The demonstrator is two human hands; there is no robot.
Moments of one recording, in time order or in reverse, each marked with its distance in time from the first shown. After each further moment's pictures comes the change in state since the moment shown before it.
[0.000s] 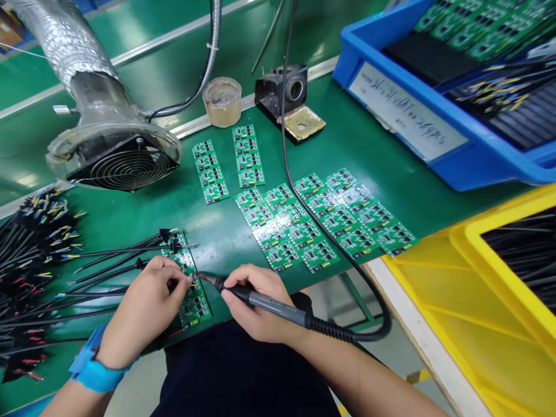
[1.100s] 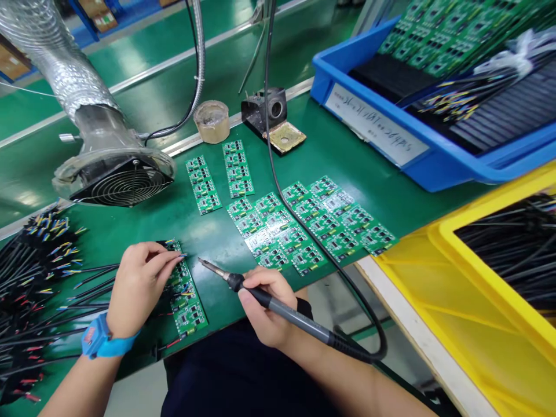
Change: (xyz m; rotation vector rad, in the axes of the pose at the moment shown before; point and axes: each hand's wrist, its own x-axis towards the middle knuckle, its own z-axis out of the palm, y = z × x) left_hand 0.026 -0.018 -0.015 0.258 0.463 0.405; right_hand -0.019 0.020 0.011 0.378 0.366 -0.048
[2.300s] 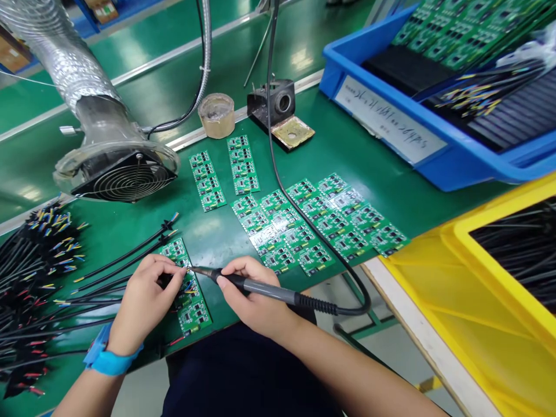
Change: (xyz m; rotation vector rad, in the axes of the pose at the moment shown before) left_hand -0.020 0.008 0.010 -0.366 -0.128 -0.310; right_hand 0.025 -0.015 0.017 -0.233 -0.206 0.290
